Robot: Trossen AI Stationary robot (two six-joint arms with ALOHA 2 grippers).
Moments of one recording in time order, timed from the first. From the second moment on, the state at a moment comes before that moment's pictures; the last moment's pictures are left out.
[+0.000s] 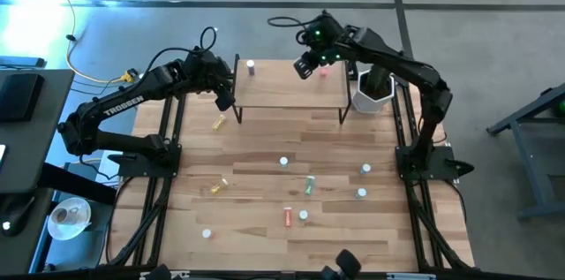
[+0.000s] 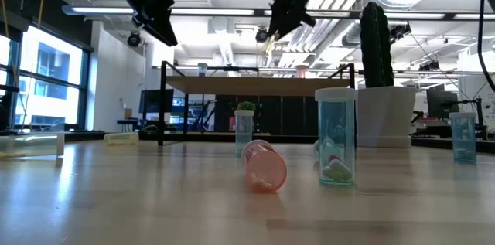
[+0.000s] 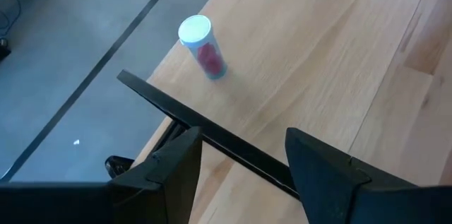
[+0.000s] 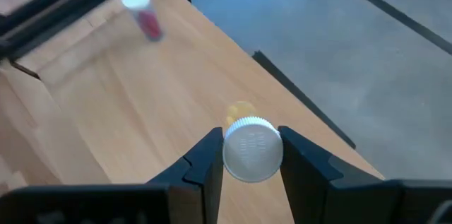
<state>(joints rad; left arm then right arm) 0.72 1.15 1.07 -0.69 -0.16 0.18 -0.54 1.82 1.95 -0.96 0.09 0.17</state>
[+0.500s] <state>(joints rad) 0.72 1.15 1.07 -0.69 -0.16 0.13 -0.56 1.87 2.12 -1.05 0.09 0.13</state>
